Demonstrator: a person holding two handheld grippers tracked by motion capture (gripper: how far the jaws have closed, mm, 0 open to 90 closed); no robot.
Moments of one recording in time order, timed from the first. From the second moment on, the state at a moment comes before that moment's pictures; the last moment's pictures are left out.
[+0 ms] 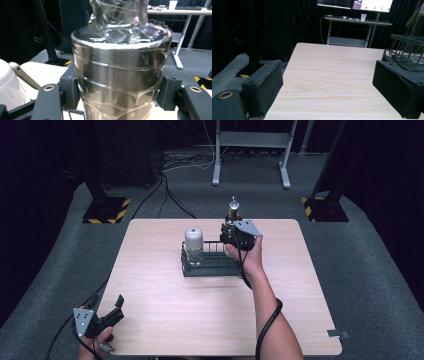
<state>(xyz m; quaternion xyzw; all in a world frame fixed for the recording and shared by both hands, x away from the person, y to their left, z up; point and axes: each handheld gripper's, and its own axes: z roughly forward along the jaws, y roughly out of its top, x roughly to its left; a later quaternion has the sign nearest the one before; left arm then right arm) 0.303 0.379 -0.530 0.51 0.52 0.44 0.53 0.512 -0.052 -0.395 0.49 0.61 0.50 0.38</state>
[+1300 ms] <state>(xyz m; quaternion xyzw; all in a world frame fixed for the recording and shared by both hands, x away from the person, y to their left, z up) 0.303 0.376 -0.530 0.51 0.52 0.45 0.52 0.504 -0.064 -0.429 0.50 0.60 0.53 0.33</state>
